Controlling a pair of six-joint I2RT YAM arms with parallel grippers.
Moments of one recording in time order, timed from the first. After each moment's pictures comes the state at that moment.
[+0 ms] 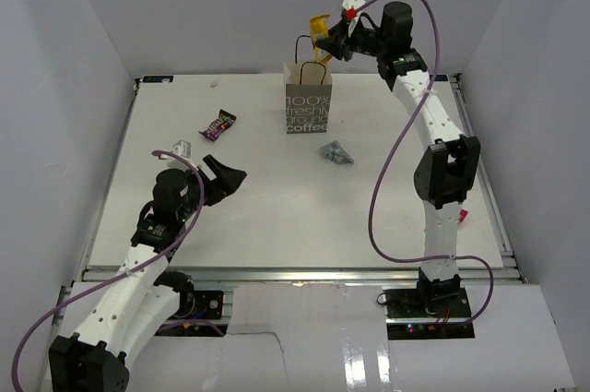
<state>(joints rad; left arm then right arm) -0.27 0.71 0.50 -0.12 0.16 -0.77 0.26 2.14 2.20 -0.07 -0.91 -0.37</state>
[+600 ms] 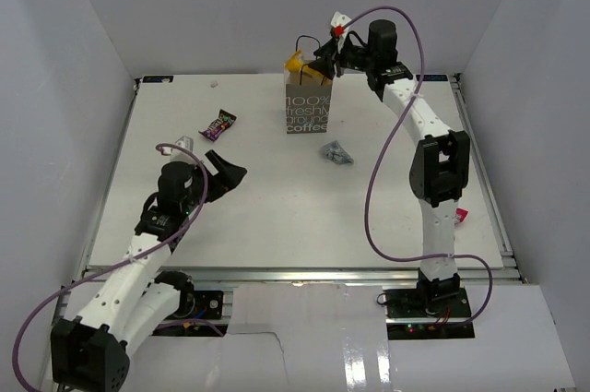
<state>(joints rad) -0.27 0.79 0.53 -0.12 0.13 -0.77 0.30 2.19 2.08 0.00 -0.86 -0.37</state>
